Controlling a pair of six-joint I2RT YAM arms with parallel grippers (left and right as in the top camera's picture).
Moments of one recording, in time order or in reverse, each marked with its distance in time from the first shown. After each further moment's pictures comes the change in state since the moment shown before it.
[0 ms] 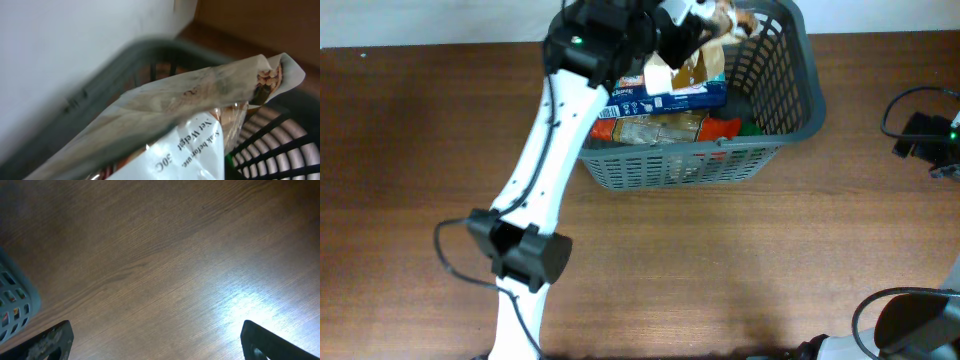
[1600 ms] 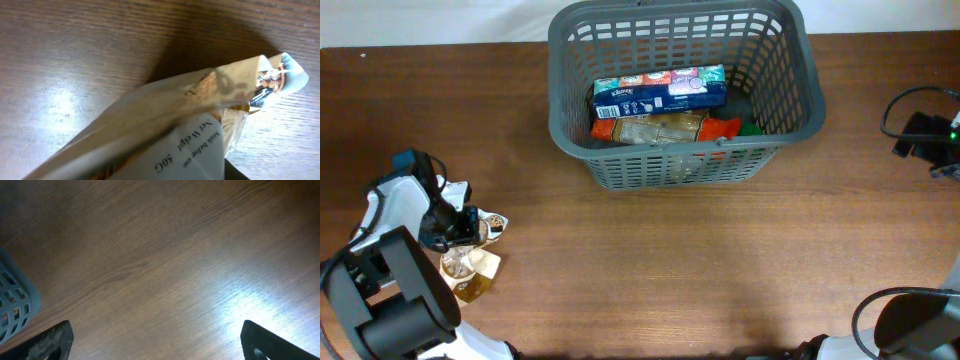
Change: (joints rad) left arm 0.885 -0.413 -1.388 -0.111 -0.511 0.070; right arm 0.000 0.000 0.000 0.000 0.000 0.000
